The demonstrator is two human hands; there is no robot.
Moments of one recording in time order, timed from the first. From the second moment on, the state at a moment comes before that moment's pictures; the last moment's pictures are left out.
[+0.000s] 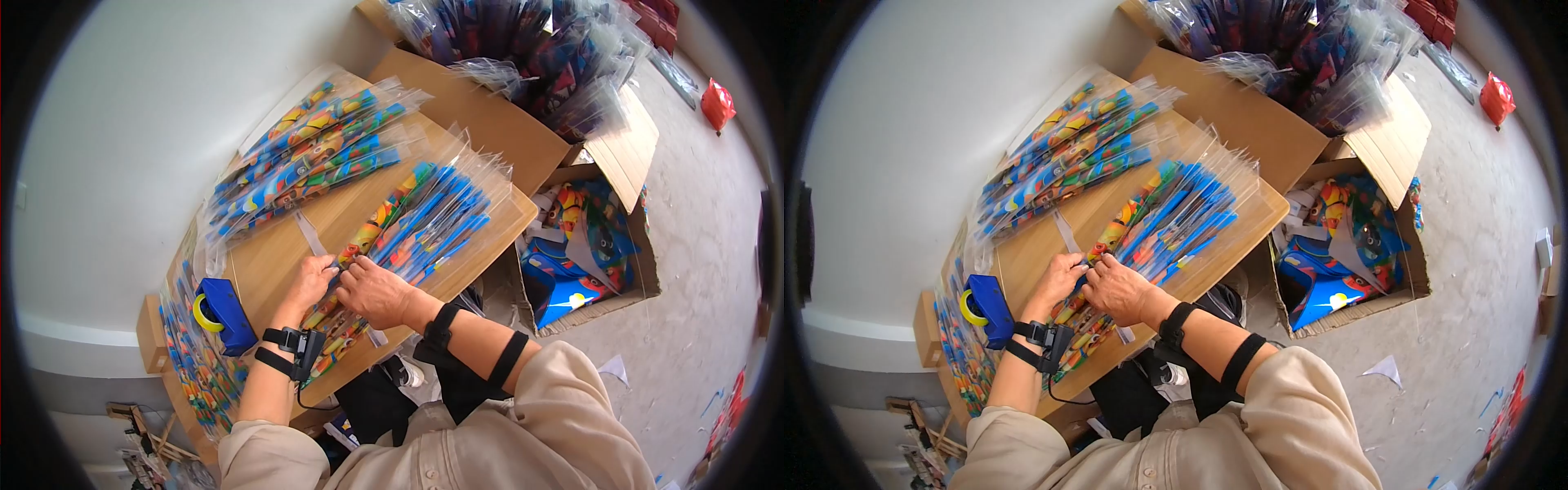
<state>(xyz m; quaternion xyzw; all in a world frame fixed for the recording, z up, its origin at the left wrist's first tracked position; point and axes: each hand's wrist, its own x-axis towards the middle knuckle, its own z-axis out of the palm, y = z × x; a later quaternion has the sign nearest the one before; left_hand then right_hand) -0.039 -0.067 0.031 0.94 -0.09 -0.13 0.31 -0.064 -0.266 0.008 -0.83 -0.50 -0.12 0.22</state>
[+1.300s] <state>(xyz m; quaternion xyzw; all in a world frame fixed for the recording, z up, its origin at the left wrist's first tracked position) -0.039 0.004 0.033 0.95 -0.09 -0.18 0.22 -0.062 -0.269 0.014 -0.81 -0.49 -0.11 0.30</state>
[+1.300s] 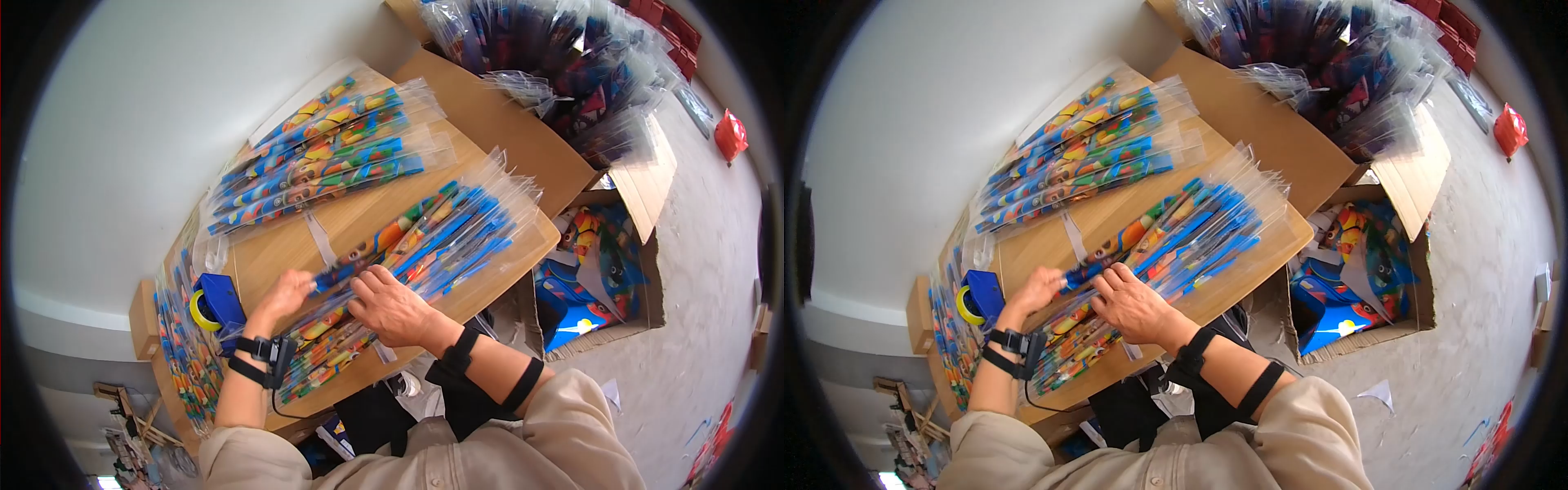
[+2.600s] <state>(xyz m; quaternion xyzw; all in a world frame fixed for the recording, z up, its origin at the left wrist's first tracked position) 0.136 0.018 0.035 1.00 -0.01 0.02 -0.03 -0.059 -0.265 0.017 -0.83 -0.48 -0.11 0.27</state>
